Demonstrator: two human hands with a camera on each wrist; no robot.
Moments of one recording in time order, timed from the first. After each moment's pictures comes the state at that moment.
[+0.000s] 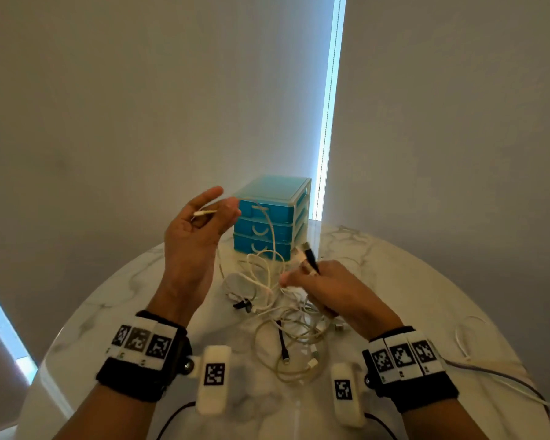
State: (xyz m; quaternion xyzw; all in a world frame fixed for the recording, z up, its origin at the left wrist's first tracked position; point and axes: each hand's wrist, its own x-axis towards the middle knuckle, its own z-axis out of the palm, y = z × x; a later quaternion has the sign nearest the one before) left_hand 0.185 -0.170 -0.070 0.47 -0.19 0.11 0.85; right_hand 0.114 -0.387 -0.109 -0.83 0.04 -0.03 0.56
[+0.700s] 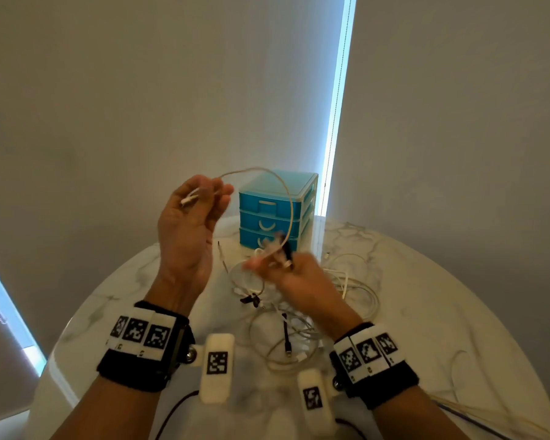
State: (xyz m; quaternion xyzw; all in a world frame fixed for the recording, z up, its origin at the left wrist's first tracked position) left_hand 0.193 -0.157 -0.063 0.37 -0.16 0.12 0.91; right_hand 0.124 -0.325 -0.112 -0.79 -0.07 -0.09 0.60
